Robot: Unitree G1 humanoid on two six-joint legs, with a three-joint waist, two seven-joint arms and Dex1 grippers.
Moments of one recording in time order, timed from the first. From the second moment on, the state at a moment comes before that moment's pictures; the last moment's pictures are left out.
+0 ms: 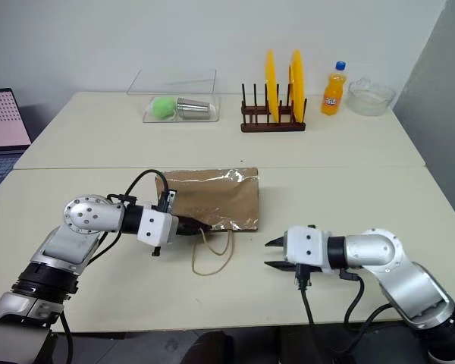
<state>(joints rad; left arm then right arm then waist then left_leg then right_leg) -0.51 0.79 -0.21 0.18 -0.12 -0.41 -1.26 -0.25 -0.80 0.30 -0.55 0.17 0.31 0.99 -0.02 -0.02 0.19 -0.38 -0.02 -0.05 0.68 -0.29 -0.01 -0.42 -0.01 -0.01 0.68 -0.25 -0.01</state>
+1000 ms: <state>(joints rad) -0.51 0.77 -0.17 0.09 -0.19 -0.18 -1.25 -0.50 -0.48 0.61 0.01 -0.58 -0.51 0.76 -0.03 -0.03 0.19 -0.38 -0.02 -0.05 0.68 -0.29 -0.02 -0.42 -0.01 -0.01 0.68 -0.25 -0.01</state>
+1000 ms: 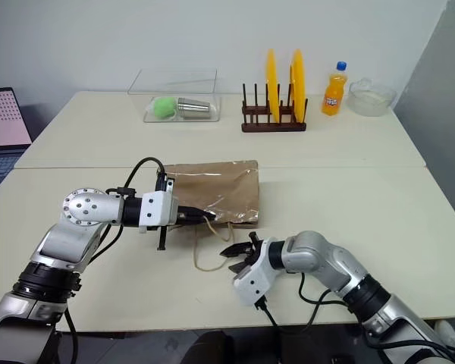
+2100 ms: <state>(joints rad) -0.65 0.74 -0.11 0.12 -0.27 0.14 -1.20 -0.48 -0.40 0.64 0.05 -0.66 -0.37 0.73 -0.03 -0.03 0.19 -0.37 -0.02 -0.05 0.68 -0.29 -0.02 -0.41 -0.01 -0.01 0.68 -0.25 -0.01</state>
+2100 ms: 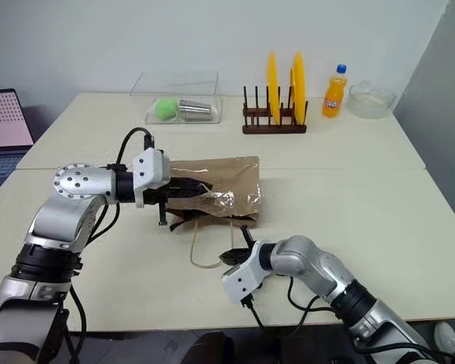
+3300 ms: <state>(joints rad) -0.87 0.72 -0.05 0.21 -0.36 0.37 -1.29 -0.40 -0.45 0.57 -0.15 -0.57 -0.19 0.83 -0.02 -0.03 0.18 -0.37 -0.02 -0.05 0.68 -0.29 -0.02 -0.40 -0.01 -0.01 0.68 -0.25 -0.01</state>
